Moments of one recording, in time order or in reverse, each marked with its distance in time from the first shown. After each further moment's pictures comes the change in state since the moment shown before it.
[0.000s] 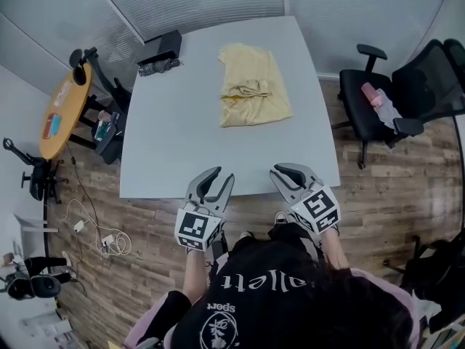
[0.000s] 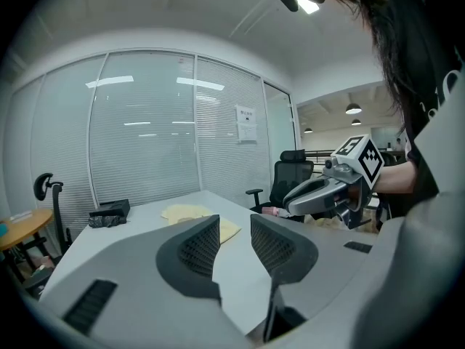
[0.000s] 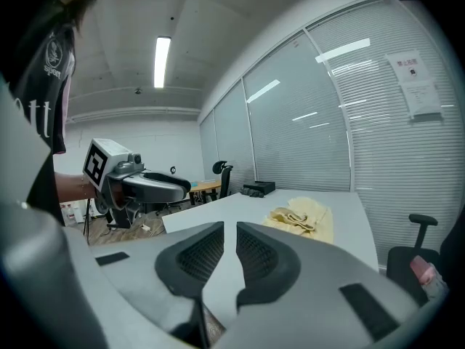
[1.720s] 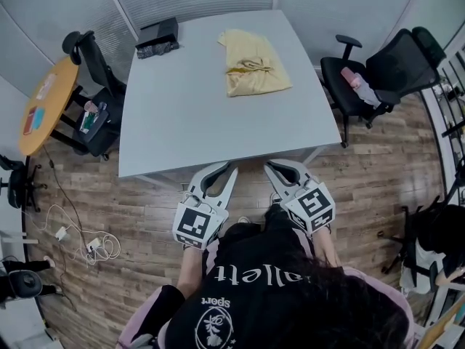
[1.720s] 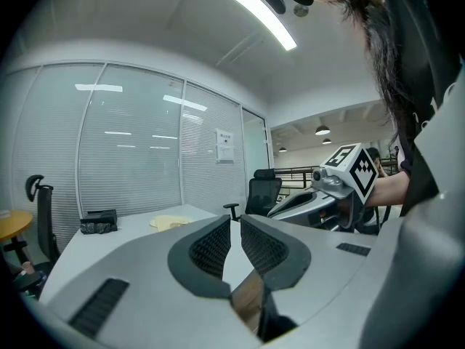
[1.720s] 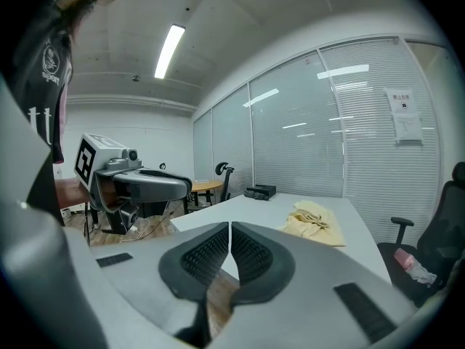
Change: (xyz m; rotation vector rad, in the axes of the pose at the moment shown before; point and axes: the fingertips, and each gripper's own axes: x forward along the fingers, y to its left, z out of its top) left arm -0.153 -0.012 -0.026 0.035 -0.145 -0.194; right arm -0.002 0.175 0.002 -0.032 -0.018 -0.160
